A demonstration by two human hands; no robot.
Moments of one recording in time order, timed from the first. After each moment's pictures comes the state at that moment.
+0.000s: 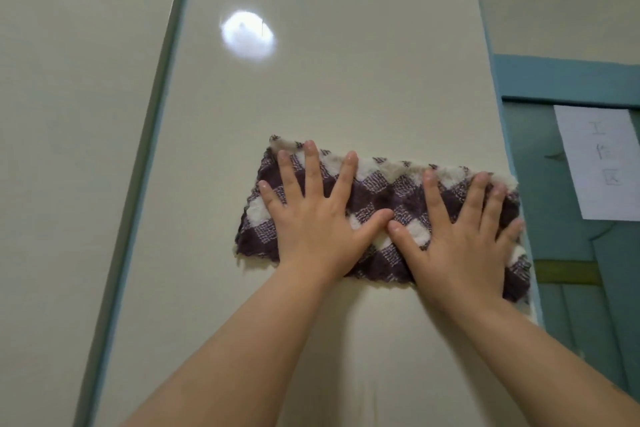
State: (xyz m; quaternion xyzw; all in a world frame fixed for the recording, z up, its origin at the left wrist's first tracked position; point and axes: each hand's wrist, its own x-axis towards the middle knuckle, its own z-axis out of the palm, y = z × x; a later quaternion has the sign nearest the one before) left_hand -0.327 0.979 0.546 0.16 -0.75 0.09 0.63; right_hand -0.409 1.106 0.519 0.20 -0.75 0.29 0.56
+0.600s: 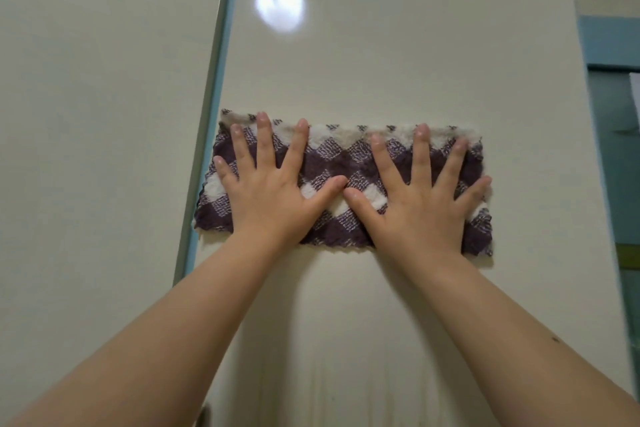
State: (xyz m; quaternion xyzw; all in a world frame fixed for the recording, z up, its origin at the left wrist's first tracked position) left_hand -0.262 0.885 0.538 0.22 -0.73 0.08 0.64; right_hand -0.355 1.016 0.526 0.28 -0.71 0.25 0.59
